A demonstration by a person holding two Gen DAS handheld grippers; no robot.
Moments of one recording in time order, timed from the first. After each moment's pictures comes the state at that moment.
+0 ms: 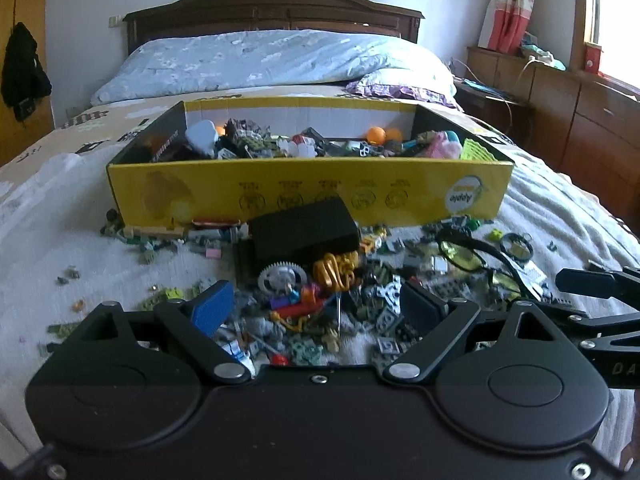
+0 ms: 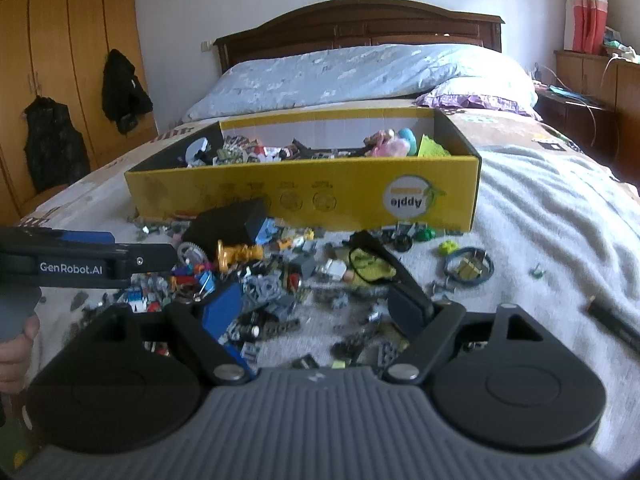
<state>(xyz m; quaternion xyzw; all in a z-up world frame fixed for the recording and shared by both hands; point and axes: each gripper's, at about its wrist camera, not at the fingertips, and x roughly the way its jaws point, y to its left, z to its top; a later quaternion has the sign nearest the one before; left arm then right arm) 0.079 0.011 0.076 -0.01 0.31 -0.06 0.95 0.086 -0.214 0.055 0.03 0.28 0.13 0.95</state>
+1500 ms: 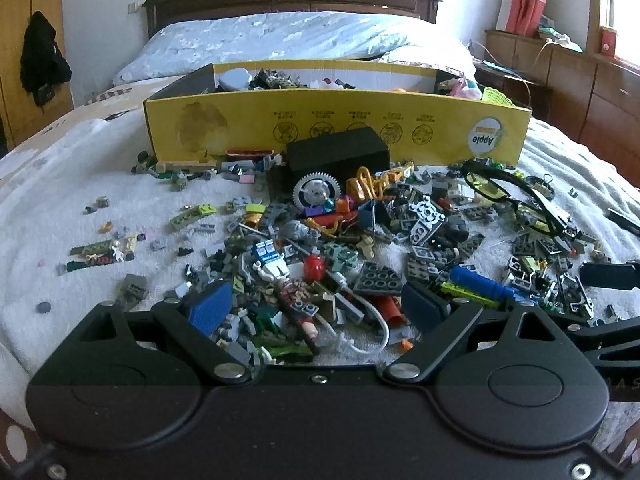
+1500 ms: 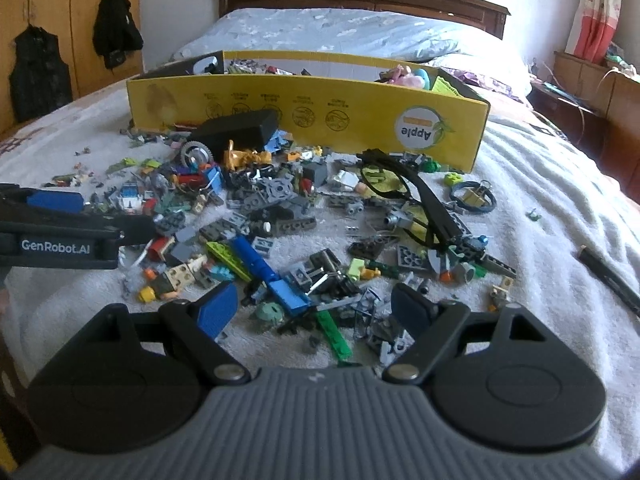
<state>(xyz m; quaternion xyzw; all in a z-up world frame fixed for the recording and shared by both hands) 0.039 0.025 0.027 0.00 0.33 -0.02 0.94 0.051 -0.177 0.015 -0.05 0.33 0.10 0.94</state>
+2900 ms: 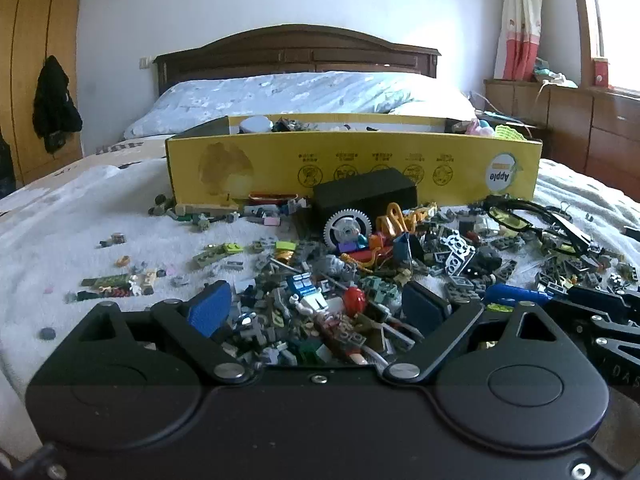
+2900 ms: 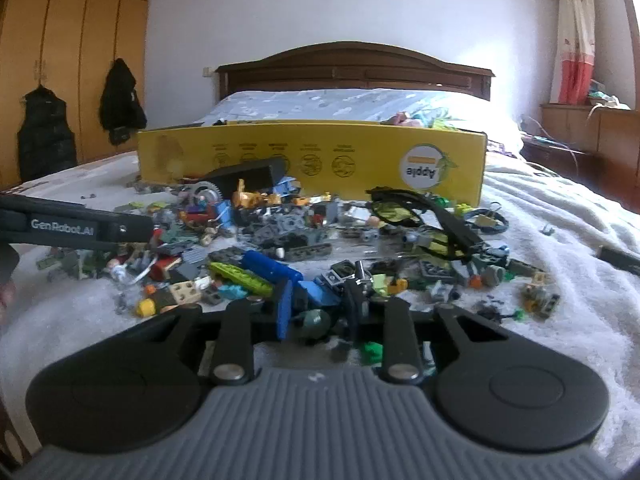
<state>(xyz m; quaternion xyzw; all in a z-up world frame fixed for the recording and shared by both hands) 0.035 0.047 0.001 0.01 0.22 -0.02 0.97 0.034 -0.173 -0.033 -0.02 0.19 0.10 0.98</state>
